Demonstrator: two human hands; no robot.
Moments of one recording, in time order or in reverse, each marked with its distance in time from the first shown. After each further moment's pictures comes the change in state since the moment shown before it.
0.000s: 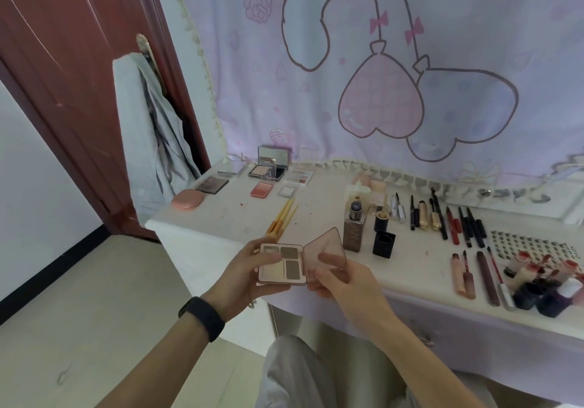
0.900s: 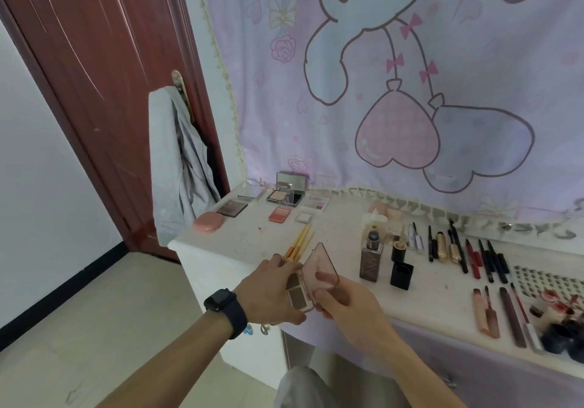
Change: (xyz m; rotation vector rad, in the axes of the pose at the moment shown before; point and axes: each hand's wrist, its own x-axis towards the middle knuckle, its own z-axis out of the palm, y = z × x) left_hand 0.010 0.025 0.006 1.612 0.021 0.326; right_hand 0.016 -0.004 0.013 -0.330 -0.085 -0.172
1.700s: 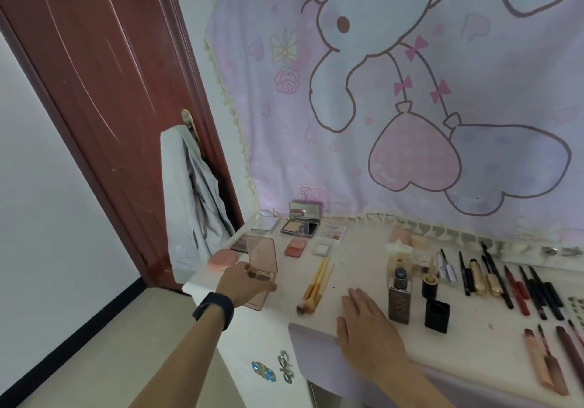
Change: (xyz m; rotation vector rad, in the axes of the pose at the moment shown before) left_hand 0.063 -0.112 -0.039 -0.499 0.209 -0.557; right_hand 0.064 0.029 0.019 -0.950 0.054 -0.139
